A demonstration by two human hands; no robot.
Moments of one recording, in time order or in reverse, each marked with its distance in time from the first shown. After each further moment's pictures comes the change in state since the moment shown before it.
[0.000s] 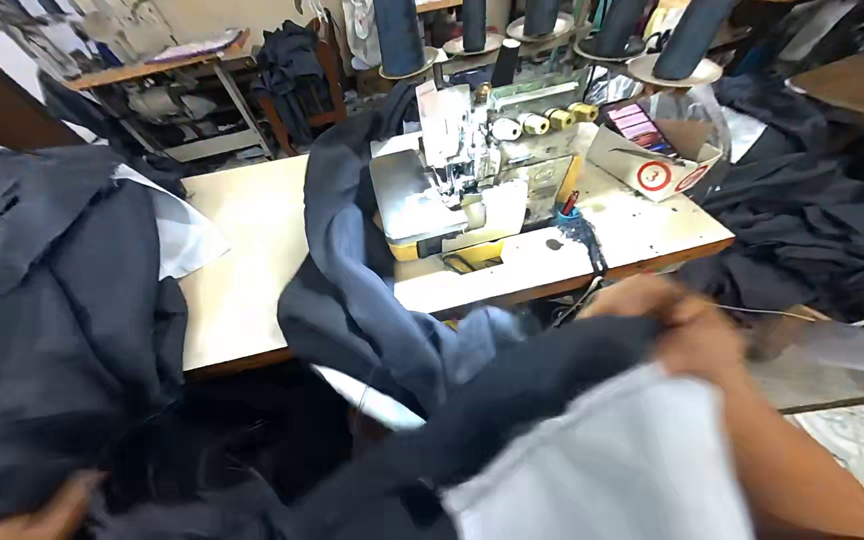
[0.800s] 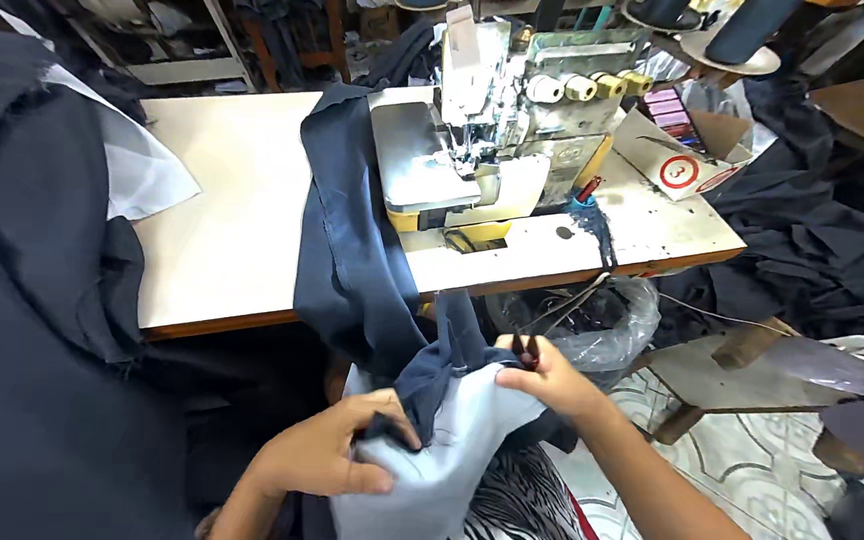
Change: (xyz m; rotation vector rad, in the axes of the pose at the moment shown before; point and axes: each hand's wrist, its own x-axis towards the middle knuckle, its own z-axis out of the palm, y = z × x) left_hand -0.010 0.128 0.189 -0.680 -0.989 1.138; right_hand -0.050 0.123 0.022 -0.202 0.335 0.386
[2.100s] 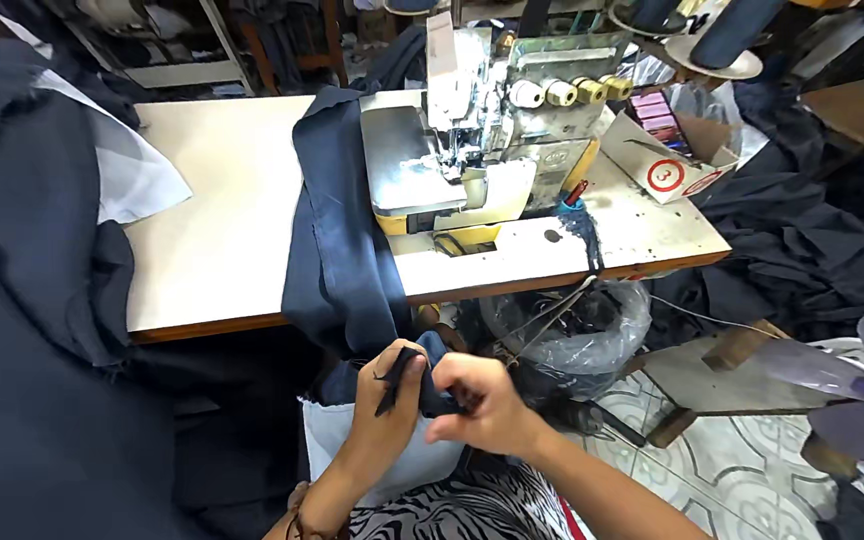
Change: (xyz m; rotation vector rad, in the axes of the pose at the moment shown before) left_hand 0.083 0.011 0.061 0.138 0.889 0.146; right_hand 0.018 0.002 0.055 -0.218 0.056 -0.422
